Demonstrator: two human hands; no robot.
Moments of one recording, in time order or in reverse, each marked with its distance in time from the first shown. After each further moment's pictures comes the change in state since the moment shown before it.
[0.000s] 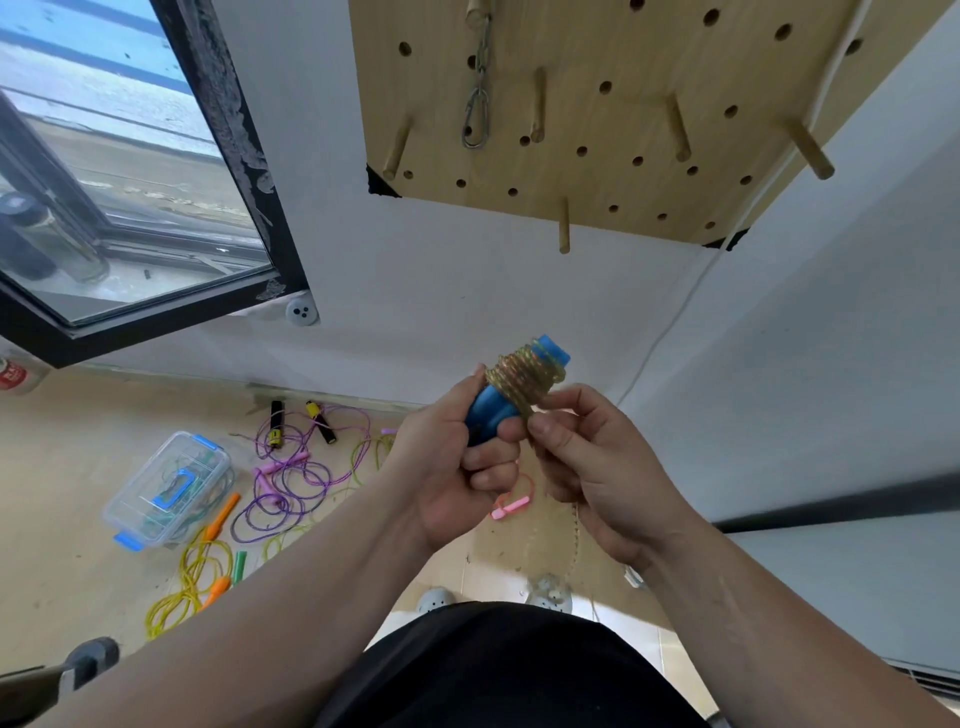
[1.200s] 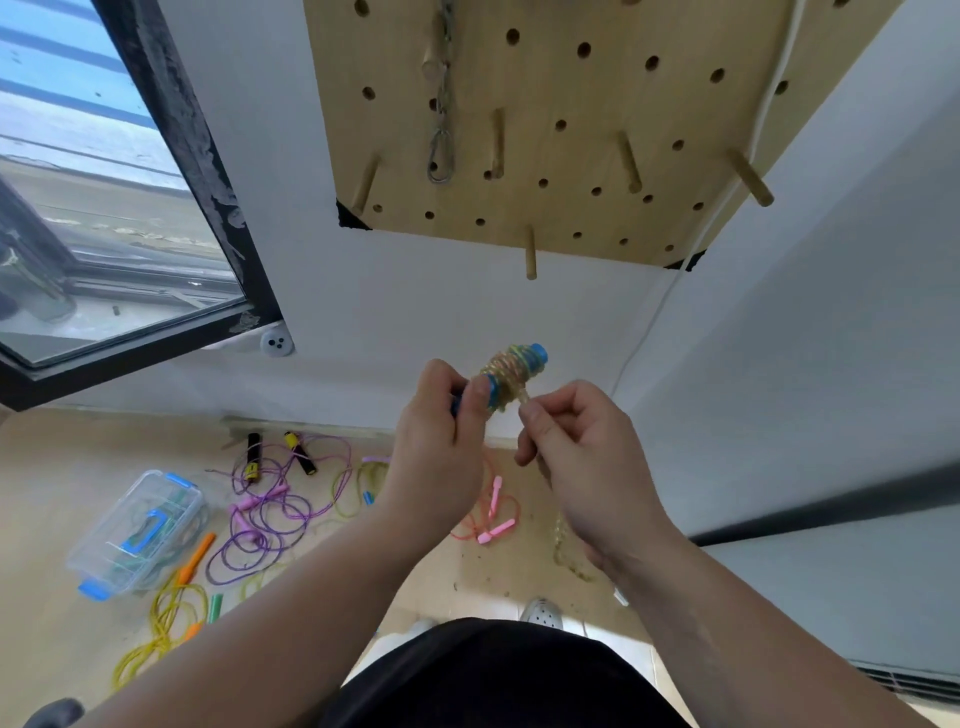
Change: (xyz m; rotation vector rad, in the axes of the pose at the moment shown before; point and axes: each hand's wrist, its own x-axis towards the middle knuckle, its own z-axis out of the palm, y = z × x) left_hand 0.025 -0.010 0.005 1.112 0.305 0.917; right_hand -0.003 -0.022 0.007 -0.388 0.313 -0.169
